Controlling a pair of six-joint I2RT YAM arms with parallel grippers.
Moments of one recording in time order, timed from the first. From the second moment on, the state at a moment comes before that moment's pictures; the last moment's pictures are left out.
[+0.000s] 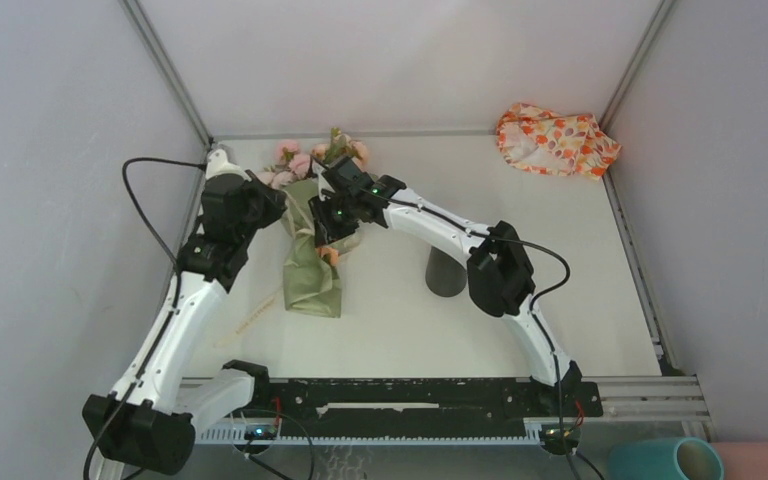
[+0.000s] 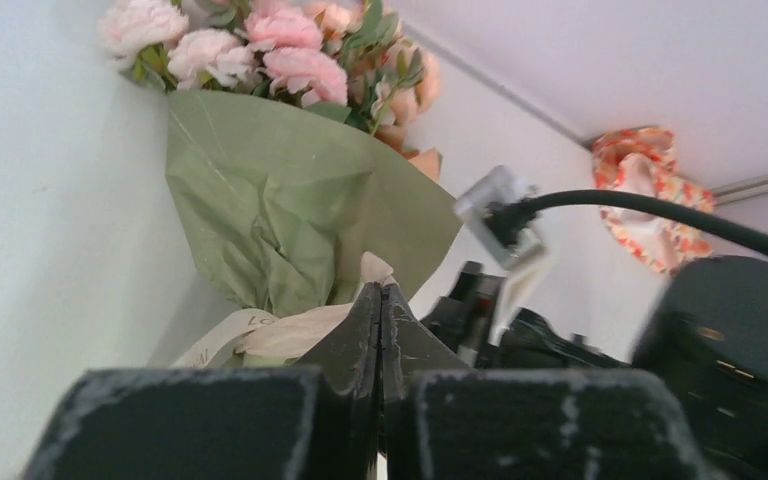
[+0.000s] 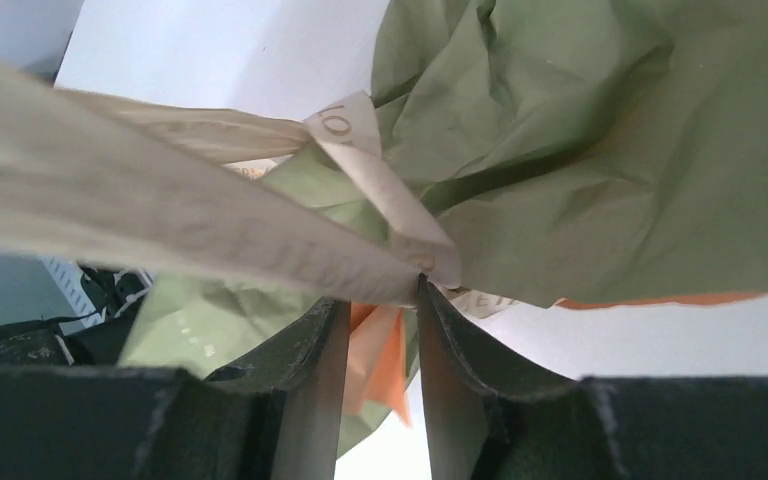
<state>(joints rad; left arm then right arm) -0.21 1.03 0.99 -0.35 -0.15 -0.65 0.87 2.25 2.07 -0.66 -0.31 0.35</state>
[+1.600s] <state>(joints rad) -0.21 1.17 0.78 -0.26 -0.20 -0.67 0.73 2.14 2.04 -0.60 -0.28 0.40</state>
